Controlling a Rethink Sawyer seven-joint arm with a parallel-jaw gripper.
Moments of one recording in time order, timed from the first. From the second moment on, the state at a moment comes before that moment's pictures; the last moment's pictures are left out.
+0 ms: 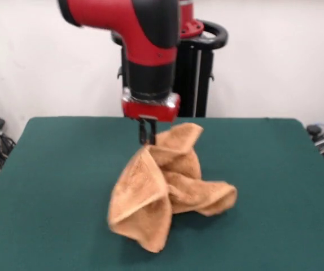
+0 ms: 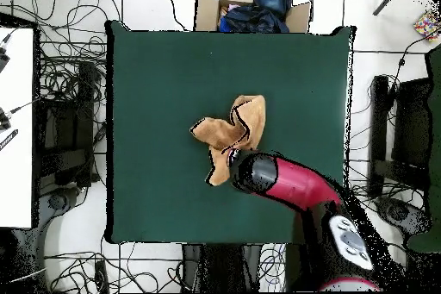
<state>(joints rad) -0.42 -0.68 0.02 1.88 -0.06 0.42 1.57</state>
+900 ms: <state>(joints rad) -0.74 -0.91 0.12 1.77 -0.28 0.69 1.40</state>
